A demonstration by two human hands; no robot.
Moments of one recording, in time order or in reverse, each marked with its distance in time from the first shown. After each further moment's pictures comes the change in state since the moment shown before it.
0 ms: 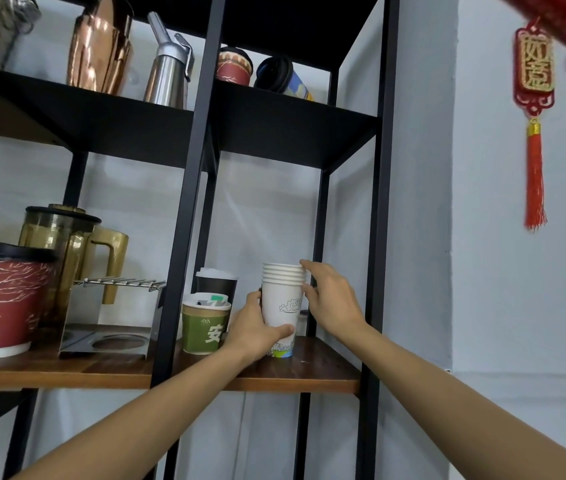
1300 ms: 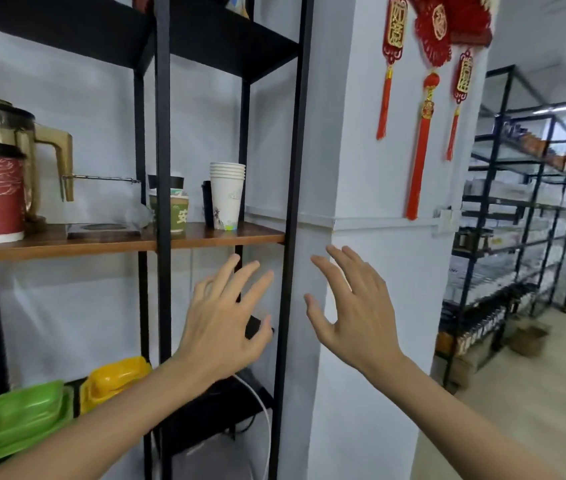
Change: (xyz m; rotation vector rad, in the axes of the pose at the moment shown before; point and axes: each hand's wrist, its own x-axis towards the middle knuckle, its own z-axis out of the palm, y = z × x) left_hand -0.290 0.001 -0.110 0.499 -0.122 0.789; right_hand -0.336 -0.163 -0.115 -0.594 0.187 0.086
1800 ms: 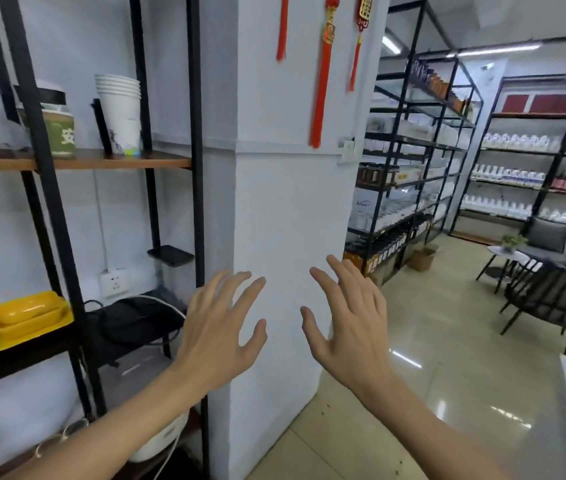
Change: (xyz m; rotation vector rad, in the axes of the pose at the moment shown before) left_hand -0.101 0.168 0.016 -0.320 -0.123 0.027; right_hand -0.185 0.034 -0.131 -0.163 -0.090 0.217
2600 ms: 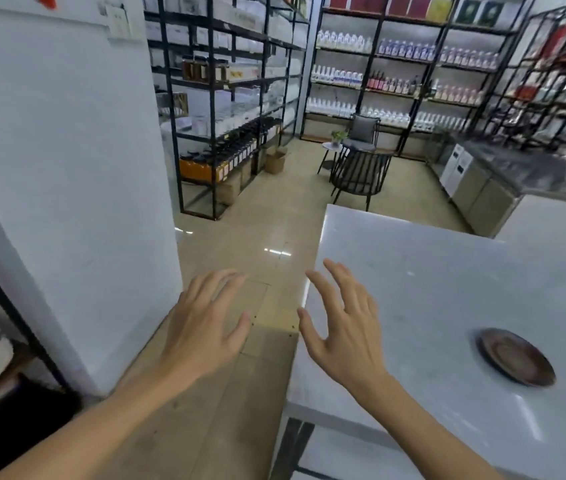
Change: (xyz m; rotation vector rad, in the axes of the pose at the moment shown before) left_hand -0.154 0.371 0.042 -0.476 -0.349 0.204; right_hand -0.312 0.151 -0.316 -0.305 -0.212 0.425
